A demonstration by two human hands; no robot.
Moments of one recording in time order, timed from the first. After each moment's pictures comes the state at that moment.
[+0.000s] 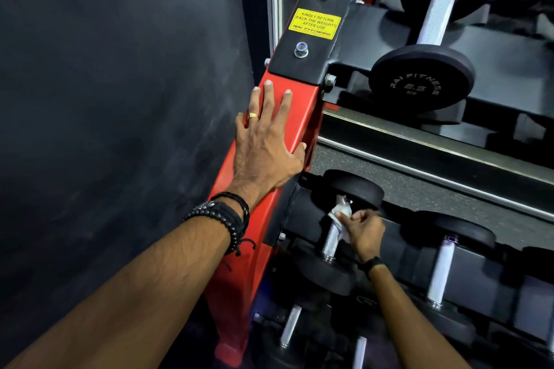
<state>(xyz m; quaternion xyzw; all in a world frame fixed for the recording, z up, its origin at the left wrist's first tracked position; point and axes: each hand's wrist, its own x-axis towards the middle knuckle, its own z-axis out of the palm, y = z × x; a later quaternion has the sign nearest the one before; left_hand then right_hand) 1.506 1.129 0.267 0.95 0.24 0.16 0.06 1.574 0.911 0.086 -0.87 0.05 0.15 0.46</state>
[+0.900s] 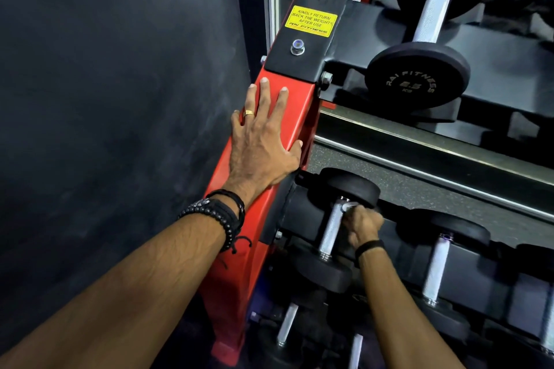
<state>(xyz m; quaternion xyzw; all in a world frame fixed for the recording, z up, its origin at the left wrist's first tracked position) 1.507 1.129 0.267 0.95 0.25 0.17 0.07 1.593 0.935 0.070 -0.65 0.33 0.17 0.66</state>
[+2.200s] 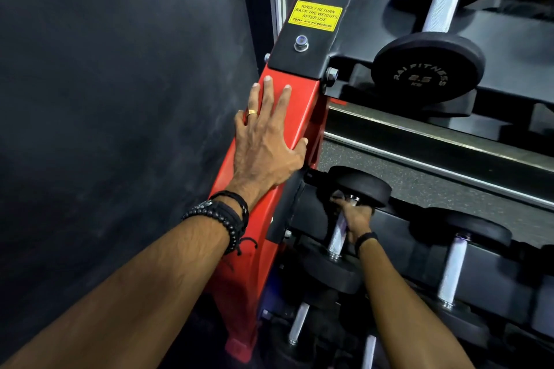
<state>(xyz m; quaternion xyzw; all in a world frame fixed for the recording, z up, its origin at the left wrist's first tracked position) 1.506 1.127 0.268 0.95 0.25 0.17 0.09 1.591 0.956 0.062 -0.71 0.22 0.30 0.59</state>
